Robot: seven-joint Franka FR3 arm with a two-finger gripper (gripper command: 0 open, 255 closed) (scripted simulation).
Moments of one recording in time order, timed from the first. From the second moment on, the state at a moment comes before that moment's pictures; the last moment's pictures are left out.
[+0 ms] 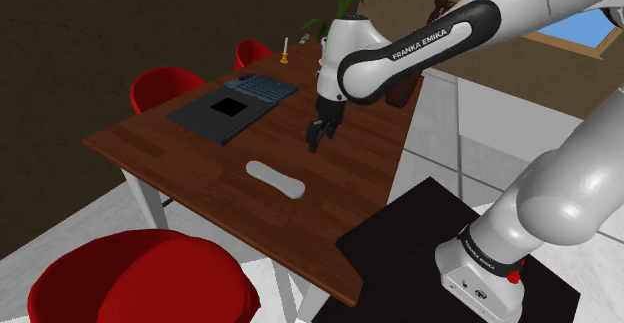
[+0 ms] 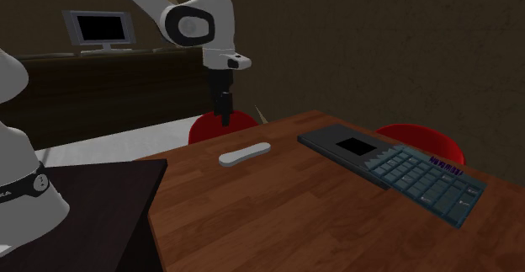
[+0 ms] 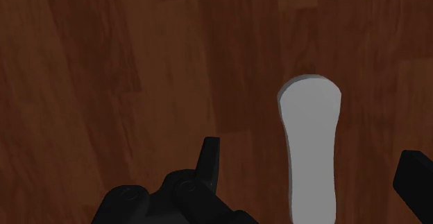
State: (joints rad) arm 0.12 0.01 0.26 -2.36 0.03 2.34 0.06
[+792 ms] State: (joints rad) arm 0.25 0.49 0.23 -2.06 -0.21 2.51 0.21
